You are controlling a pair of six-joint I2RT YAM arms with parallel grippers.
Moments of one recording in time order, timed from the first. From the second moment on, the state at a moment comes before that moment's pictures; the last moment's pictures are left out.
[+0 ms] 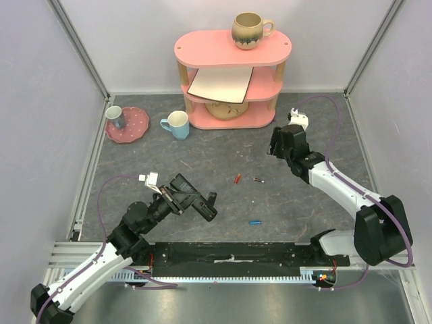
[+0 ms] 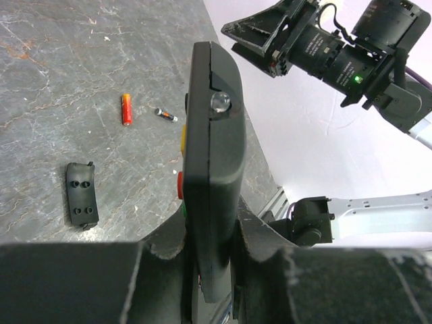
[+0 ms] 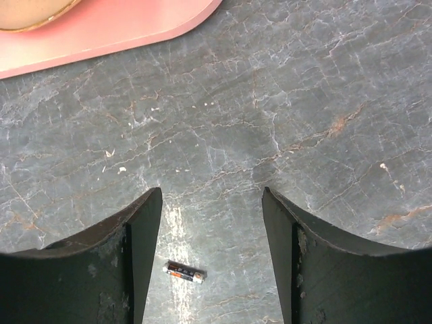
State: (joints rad) left arm -0.74 0.22 0.05 0.17 0.03 -0.99; right arm 0.40 1.33 0.84 -0.13 0.33 0.44
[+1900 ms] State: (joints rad) left arm -0.74 0.16 0.05 0.08 0.00 -0.99; right arm 0.73 1.65 0.84 -0.27 0.53 0.78
